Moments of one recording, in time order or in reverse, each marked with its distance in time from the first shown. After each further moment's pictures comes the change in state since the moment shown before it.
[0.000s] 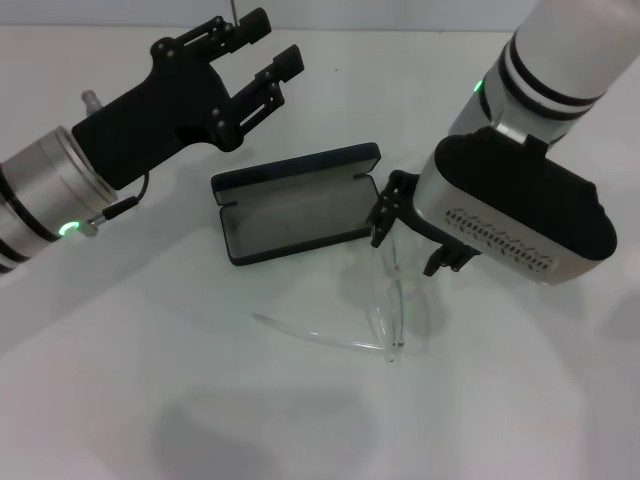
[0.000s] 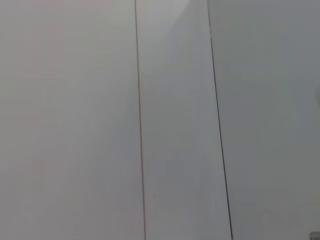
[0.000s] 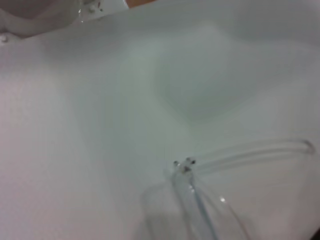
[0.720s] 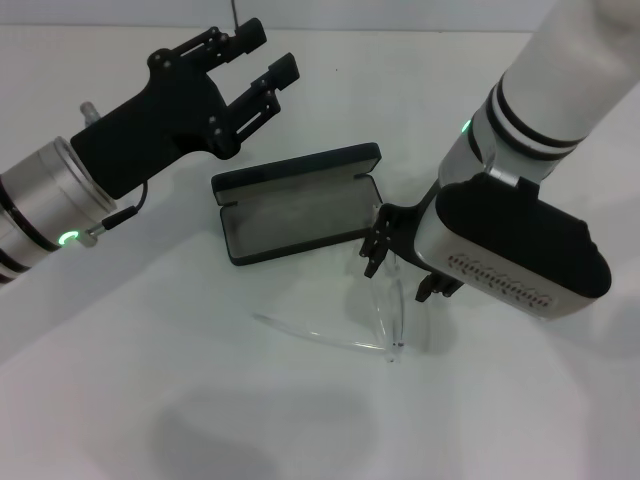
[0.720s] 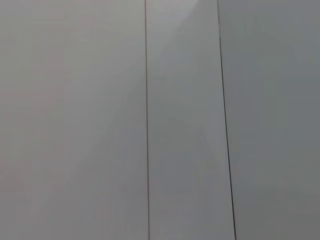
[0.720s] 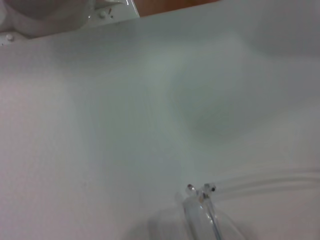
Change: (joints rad) left arm 0.008 0.000 0.000 -0.026 -0.008 -0.001 0.002; right arm -0.025 0.000 -0.089 0.046 0.058 0.084 -0.065
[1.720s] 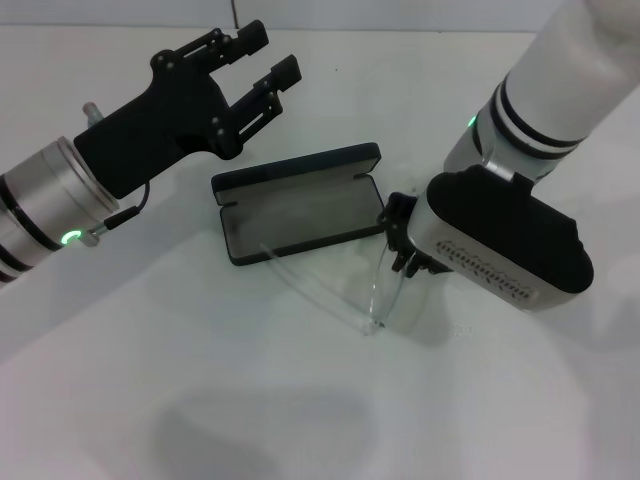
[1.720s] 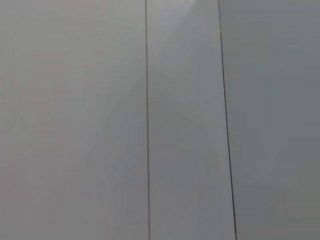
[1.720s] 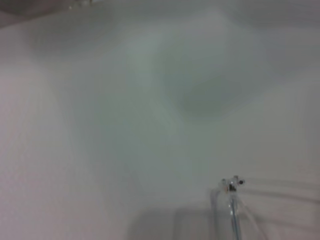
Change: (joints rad) left arm -0.004 0.000 0.002 -0.003 0.002 -0.010 0.001; right arm -0.005 -0.001 -0.002 0.028 -0.030 0.048 0.077
